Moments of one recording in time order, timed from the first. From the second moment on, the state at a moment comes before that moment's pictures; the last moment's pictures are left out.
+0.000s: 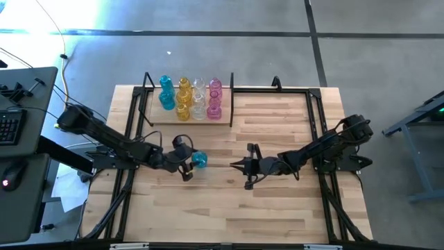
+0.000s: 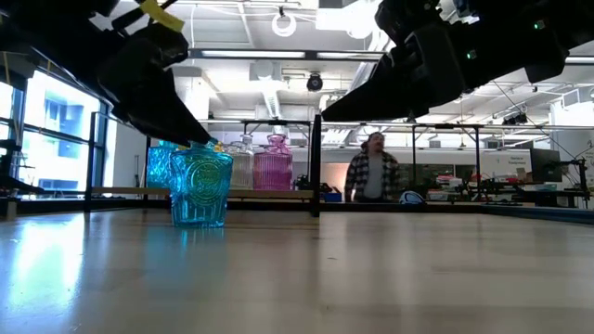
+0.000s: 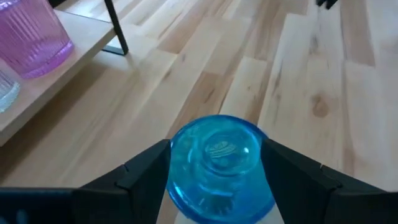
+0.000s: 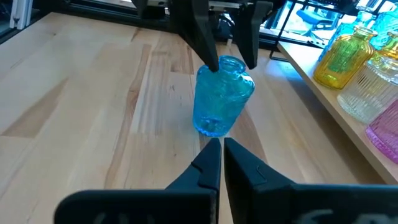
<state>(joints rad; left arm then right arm) -0.36 1.29 0.49 0.10 -0.59 -0.44 0.33 1.66 0.65 0.65 0.42 -0.05</state>
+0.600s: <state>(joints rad) -0.35 1.34 0.49 0.16 -0.58 -0.38 0.33 1.66 0.65 0.65 0.42 -0.05</state>
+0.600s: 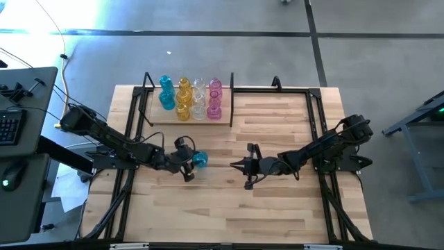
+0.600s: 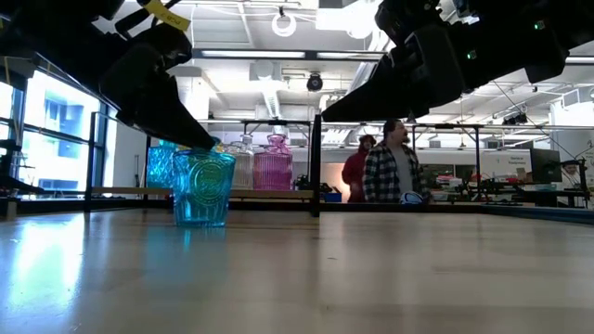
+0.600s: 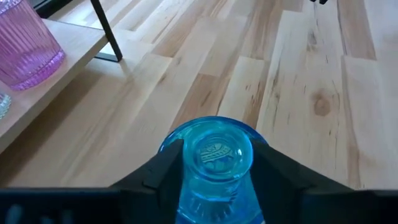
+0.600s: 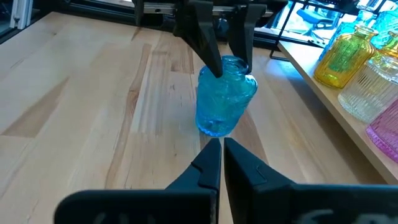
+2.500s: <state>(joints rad) 0.05 0.95 0.58 -0.80 -1.01 -0.98 0.33 1.66 0.65 0.63 0.41 -0.03</state>
